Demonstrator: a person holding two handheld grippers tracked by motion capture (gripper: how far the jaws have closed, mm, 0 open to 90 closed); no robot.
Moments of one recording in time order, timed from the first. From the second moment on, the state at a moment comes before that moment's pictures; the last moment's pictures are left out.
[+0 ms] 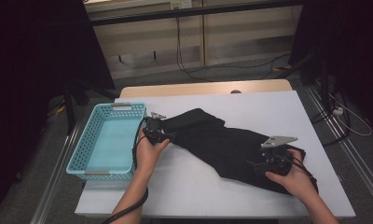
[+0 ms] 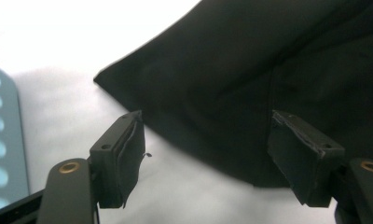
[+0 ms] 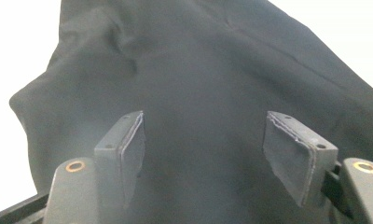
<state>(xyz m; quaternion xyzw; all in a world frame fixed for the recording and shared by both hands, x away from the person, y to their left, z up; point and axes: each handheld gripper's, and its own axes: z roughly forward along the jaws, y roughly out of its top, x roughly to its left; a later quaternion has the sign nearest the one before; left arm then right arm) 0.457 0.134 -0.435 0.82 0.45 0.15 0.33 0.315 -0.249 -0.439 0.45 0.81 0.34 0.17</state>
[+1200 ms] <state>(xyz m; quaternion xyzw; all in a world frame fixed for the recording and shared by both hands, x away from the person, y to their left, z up) 0.448 0.121 -0.430 0.83 0.42 0.13 0.35 0.320 -0.277 -0.438 0.46 0.79 0.35 0.20</state>
